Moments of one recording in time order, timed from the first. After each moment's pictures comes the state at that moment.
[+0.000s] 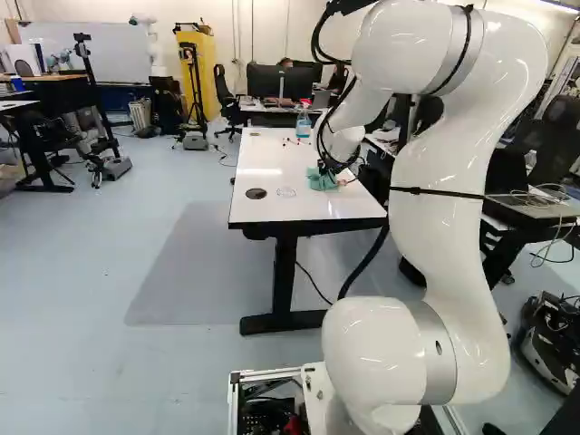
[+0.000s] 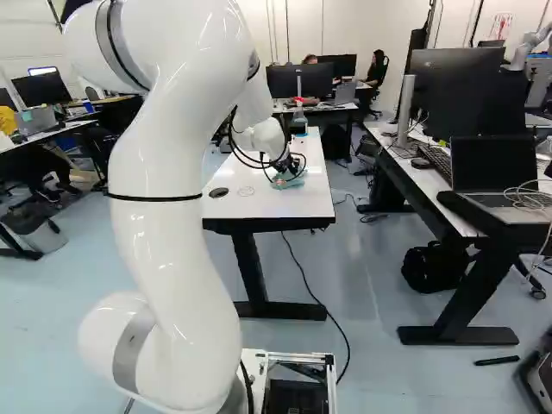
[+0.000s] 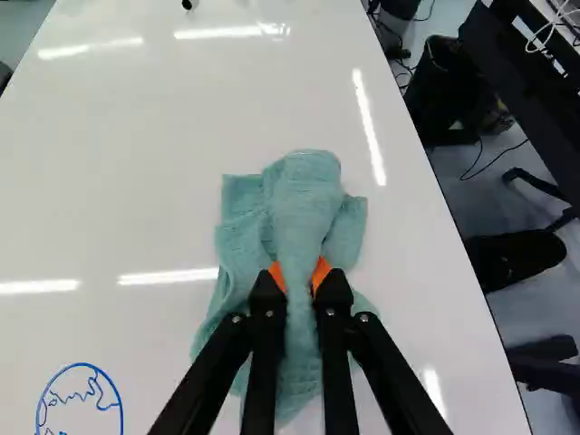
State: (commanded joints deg) arm -9.2 -26.4 -65.1 -2.1 3.7 0.0
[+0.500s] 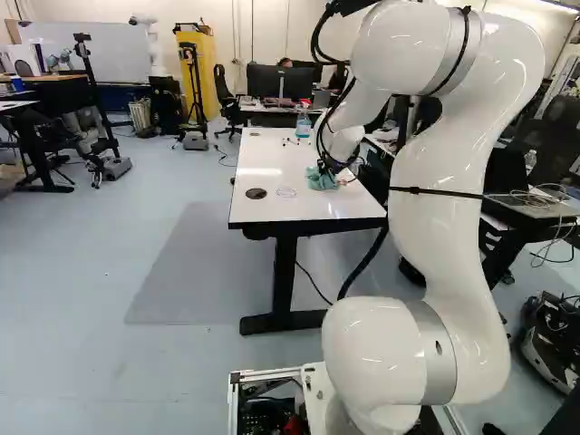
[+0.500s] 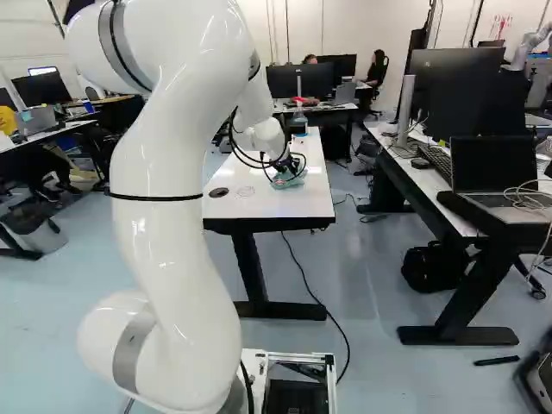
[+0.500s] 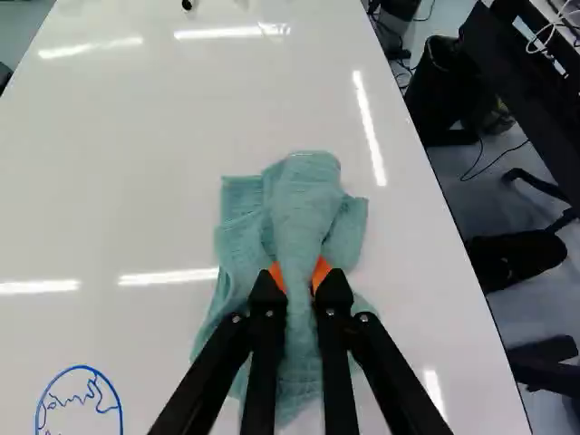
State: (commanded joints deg) arm -9.0 -27.5 -66.5 -2.1 3.7 0.0
